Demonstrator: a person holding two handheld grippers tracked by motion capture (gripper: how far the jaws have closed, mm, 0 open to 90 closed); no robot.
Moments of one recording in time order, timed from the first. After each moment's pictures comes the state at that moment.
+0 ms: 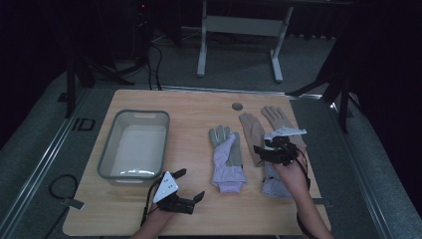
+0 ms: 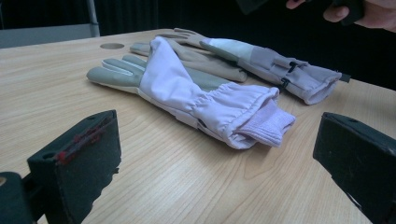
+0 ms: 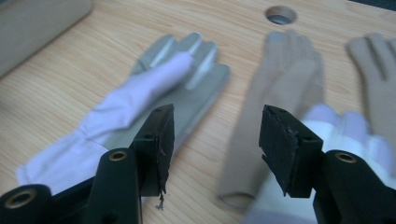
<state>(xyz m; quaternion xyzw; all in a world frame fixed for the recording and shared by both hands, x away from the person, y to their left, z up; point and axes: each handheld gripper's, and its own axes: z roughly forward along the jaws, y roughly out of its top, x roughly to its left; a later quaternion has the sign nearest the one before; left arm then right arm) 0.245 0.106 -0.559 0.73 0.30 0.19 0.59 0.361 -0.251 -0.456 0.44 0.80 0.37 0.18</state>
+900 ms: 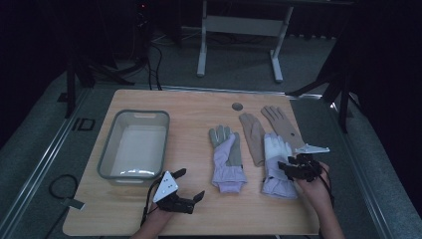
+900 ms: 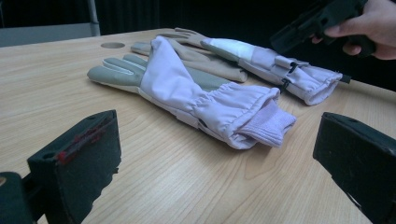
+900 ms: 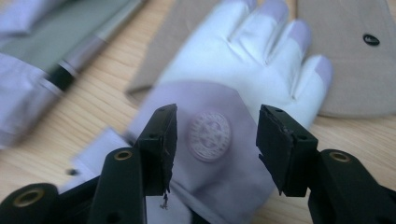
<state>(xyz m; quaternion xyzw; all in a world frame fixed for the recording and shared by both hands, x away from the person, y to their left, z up) 0.246 0.106 -0.559 0.73 0.30 0.19 0.59 0.344 -0.331 -0.509 0.48 0.80 0.32 0.18</state>
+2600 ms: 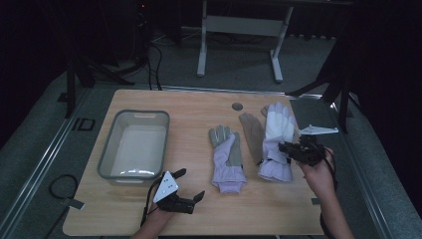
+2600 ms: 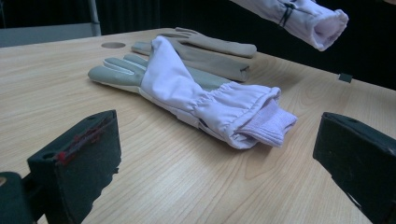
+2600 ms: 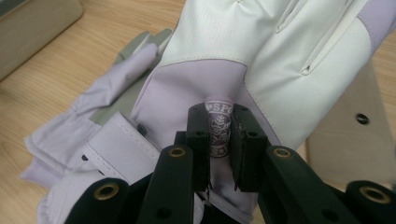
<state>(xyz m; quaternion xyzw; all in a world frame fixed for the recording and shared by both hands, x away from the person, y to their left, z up) 0.245 0.106 -0.559 0.73 0.30 0.19 0.58 0.351 -0.303 -0.426 0.45 0.79 0.37 0.16</state>
